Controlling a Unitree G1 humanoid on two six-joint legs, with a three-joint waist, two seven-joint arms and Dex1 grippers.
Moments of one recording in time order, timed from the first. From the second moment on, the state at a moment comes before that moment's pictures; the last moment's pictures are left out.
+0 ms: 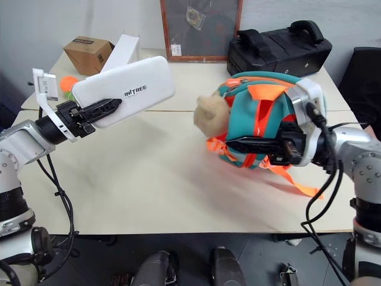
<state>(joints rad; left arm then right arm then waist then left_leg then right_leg) -0.64 0.70 0.47 -0.12 -1.01 1.07 -0.51 -0.66 -0.91 -0.21 -0.24 1.18 1.07 1.22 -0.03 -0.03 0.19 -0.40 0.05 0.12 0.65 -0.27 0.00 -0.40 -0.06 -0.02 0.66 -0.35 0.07</state>
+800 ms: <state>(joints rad) -0.61 1.02 0.27 -0.22 -0.90 0.88 -1.00 -0.49 -0.91 -0.12 -0.23 0.99 0.94 1.36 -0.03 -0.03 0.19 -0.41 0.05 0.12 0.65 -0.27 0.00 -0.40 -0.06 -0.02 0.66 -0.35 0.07</state>
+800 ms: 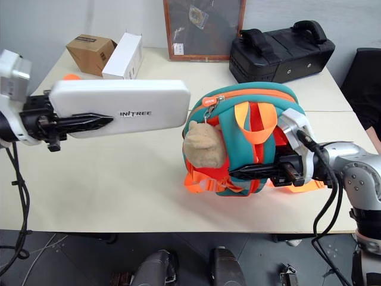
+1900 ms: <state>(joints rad) -0.82 0.97 0.21 -0.04 -0.85 0.90 -1.16 -0.52 -0.89 -0.09 -0.22 0.93 0.91 1.33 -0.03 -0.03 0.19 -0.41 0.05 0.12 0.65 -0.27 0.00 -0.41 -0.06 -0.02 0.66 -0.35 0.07</state>
